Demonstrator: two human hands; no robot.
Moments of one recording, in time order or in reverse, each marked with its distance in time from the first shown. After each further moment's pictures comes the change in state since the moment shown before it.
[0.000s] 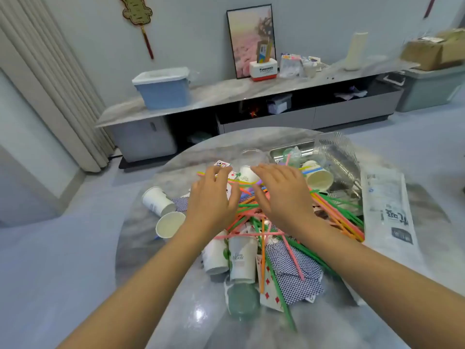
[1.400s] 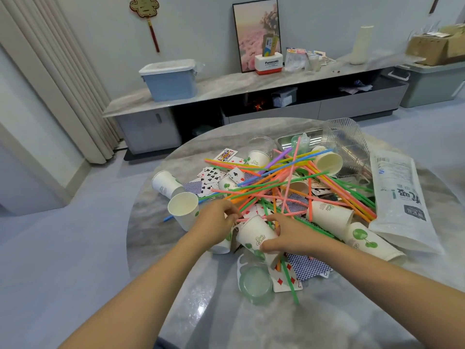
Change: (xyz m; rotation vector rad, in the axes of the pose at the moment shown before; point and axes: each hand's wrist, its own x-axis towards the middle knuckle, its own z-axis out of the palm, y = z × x) left_hand -0.060 -0.049 0.030 -0.230 -0.397 -0.198; right_hand -0.079 -0.034 0.012 0.518 -0.924 0.609
